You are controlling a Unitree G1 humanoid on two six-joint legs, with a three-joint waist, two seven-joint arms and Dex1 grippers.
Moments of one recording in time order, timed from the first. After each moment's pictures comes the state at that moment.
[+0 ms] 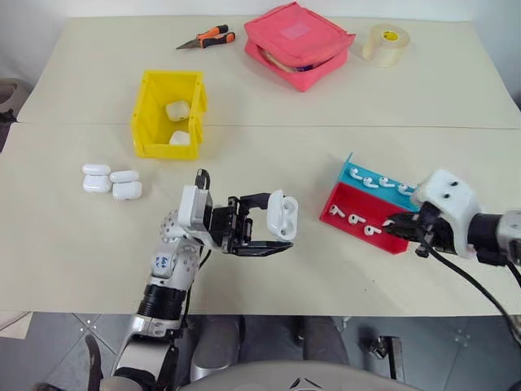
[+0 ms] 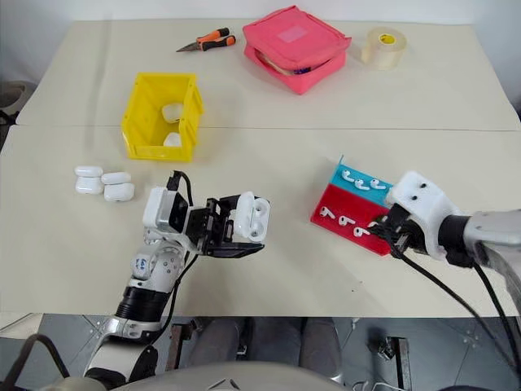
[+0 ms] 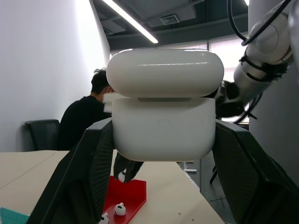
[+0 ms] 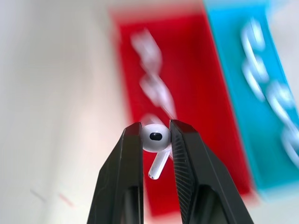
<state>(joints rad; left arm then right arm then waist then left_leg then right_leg) -0.36 0.16 -0.09 0.05 -0.66 -0.04 -1.38 0.06 -0.94 -0.42 -0.70 0.55 0.94 0.91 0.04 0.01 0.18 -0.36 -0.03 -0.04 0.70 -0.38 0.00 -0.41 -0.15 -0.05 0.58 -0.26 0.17</state>
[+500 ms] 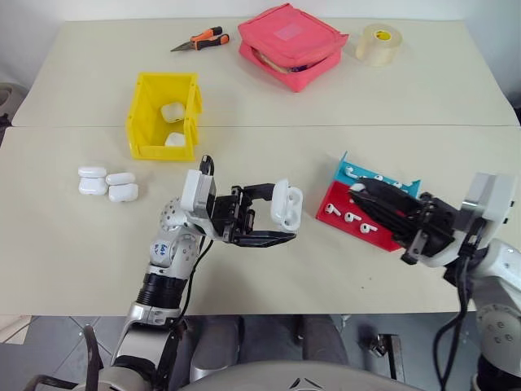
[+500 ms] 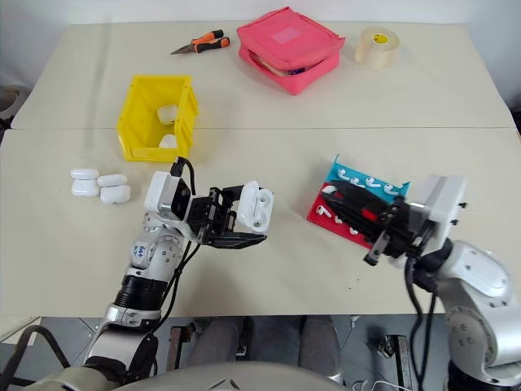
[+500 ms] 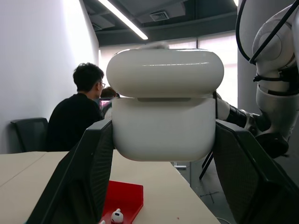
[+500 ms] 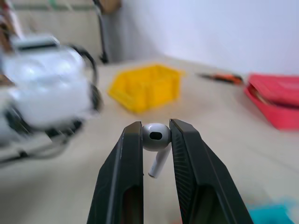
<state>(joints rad) -0.41 0.18 -0.08 0.06 -0.66 0.02 -1.37 0.04 -0.46 -0.34 -0.76 0.74 0.50 0.80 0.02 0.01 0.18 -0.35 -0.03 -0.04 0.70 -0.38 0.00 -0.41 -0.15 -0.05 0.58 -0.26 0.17</state>
